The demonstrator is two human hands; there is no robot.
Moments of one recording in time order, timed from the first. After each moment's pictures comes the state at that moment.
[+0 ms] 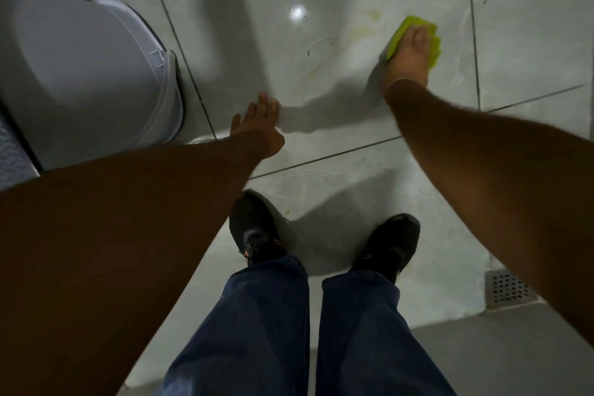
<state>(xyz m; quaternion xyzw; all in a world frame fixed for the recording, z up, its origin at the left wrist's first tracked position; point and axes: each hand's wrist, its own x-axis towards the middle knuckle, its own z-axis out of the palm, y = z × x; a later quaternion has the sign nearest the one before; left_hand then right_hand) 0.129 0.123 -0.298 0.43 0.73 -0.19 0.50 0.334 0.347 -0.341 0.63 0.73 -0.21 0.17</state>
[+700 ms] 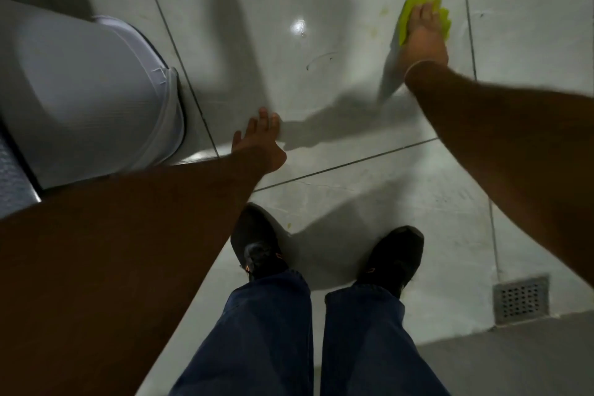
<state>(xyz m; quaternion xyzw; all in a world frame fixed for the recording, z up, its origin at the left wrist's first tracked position) 0.133 0.123 -0.302 0.42 0.74 -0.19 0.50 0.333 0.403 -0.336 0.58 0.78 -0.21 0.14</state>
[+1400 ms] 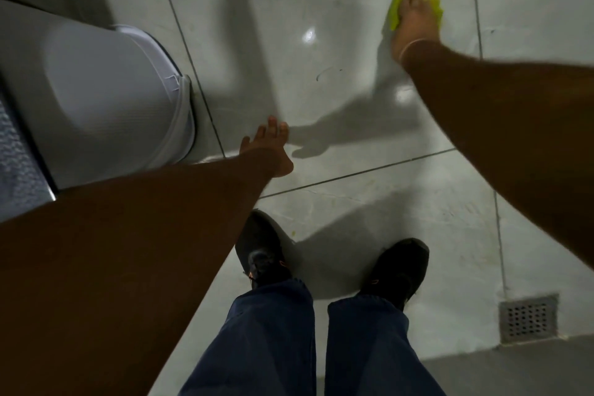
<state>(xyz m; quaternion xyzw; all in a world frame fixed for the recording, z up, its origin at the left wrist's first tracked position) 0.126 0.129 -0.306 0.43 0.72 -0.23 0.50 0.283 0.428 -0.325 0.52 0.81 -0.22 0.18</state>
